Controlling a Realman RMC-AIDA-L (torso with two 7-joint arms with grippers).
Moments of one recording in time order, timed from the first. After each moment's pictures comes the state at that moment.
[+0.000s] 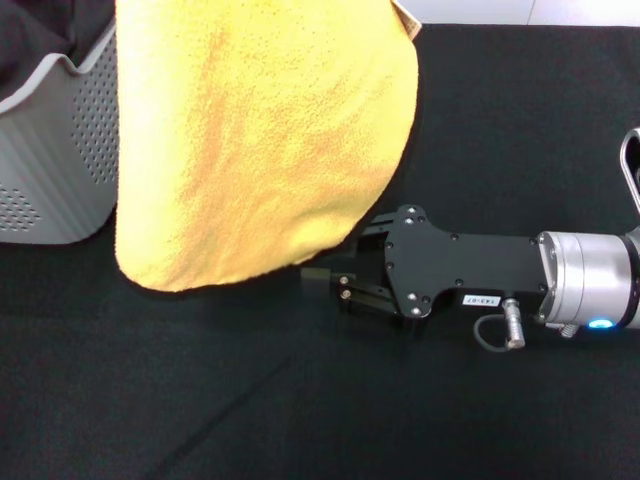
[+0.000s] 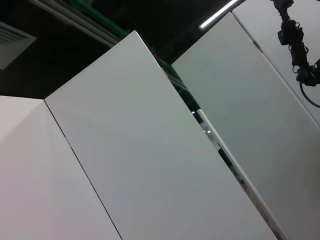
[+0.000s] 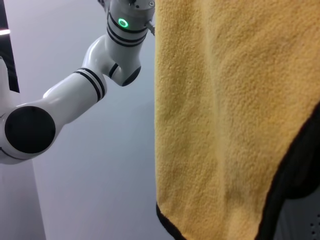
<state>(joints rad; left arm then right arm) -0.43 -2.07 0.60 1.67 1.21 1.85 -1.65 0.72 2.03 -2.08 -0.25 -0.52 -1.54 0.88</state>
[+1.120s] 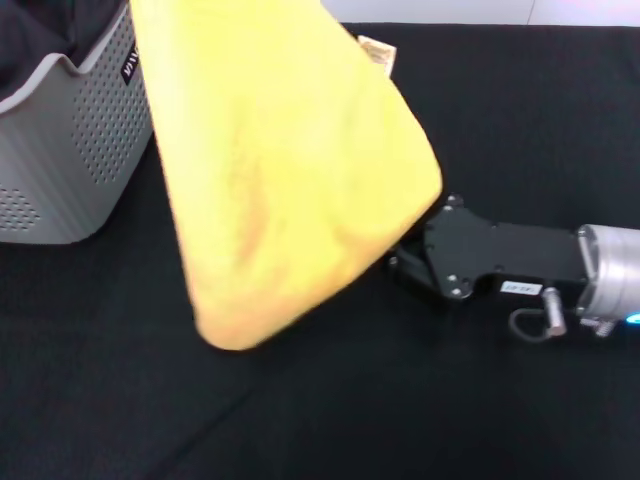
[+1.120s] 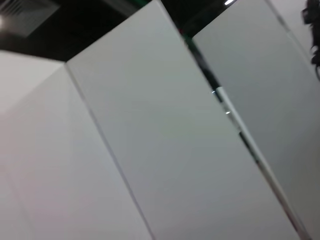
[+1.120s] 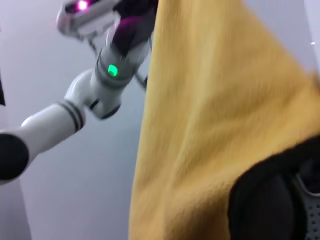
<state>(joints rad) -0.33 -2.09 0.62 1.59 1.28 1.86 -1.58 0.67 1.99 -2.01 -0.28 -0.55 -1.56 0.93</state>
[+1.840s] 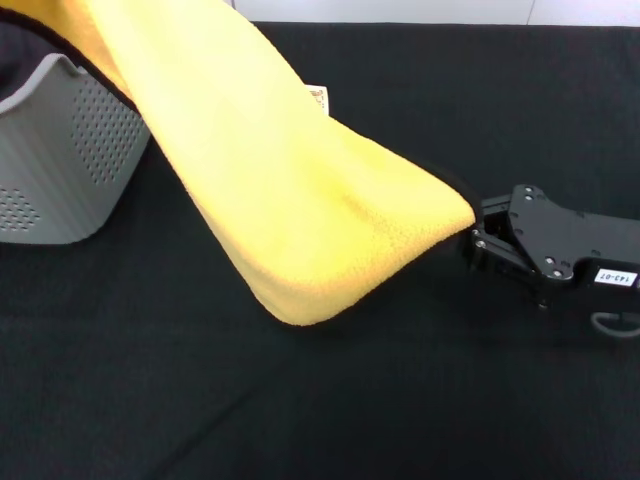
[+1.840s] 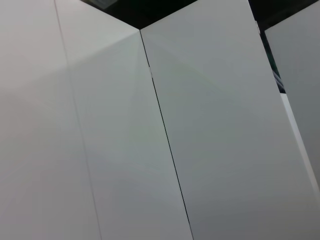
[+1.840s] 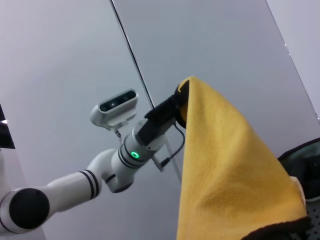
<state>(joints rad) -0.29 -2.03 0.61 1.19 1.32 1.86 -1.41 0.62 1.91 -1.97 -0.28 -0.55 -1.71 1.10</state>
